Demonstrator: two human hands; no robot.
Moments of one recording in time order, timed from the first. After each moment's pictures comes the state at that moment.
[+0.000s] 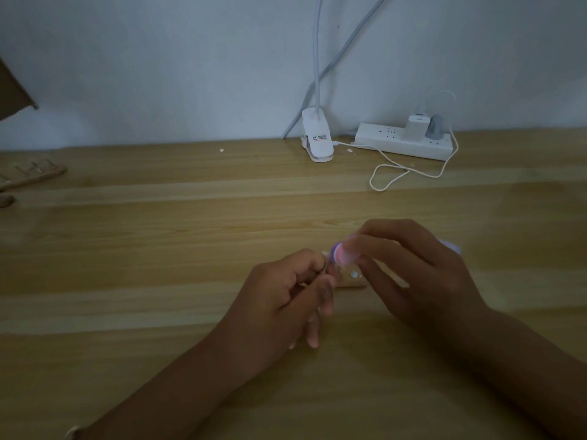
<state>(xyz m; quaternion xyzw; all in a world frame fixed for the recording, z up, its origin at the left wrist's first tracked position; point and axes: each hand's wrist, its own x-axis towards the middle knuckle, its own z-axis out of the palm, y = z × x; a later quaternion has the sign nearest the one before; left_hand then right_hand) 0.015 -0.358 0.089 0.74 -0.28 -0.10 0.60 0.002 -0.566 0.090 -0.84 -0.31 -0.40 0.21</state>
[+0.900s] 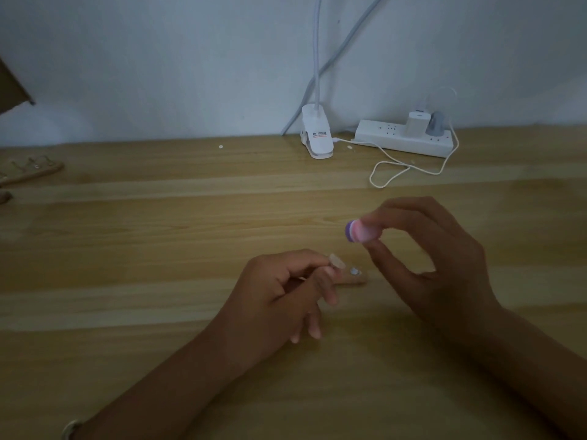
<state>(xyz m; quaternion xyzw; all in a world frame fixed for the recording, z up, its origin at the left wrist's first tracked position) 0.016 -0.360 0.093 0.73 -0.26 -0.10 0.63 0.005 -0.570 0.094 -0.83 -0.25 -0.39 0.29</state>
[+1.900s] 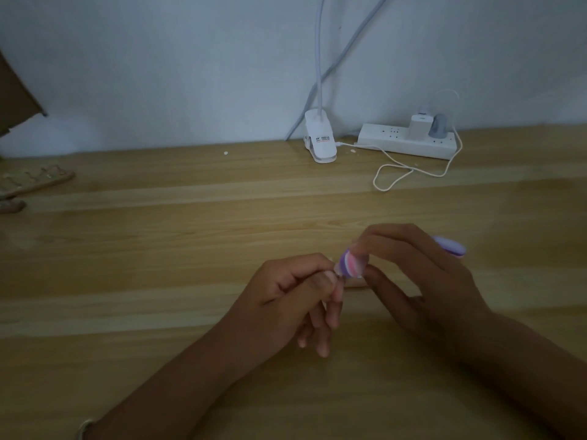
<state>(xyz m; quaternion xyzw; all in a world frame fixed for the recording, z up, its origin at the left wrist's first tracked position) 0.014 -0.358 0.103 0.67 -0.28 -0.19 0.66 0.000 -0.566 0.087 -0.82 -0.34 -0.38 0.26</state>
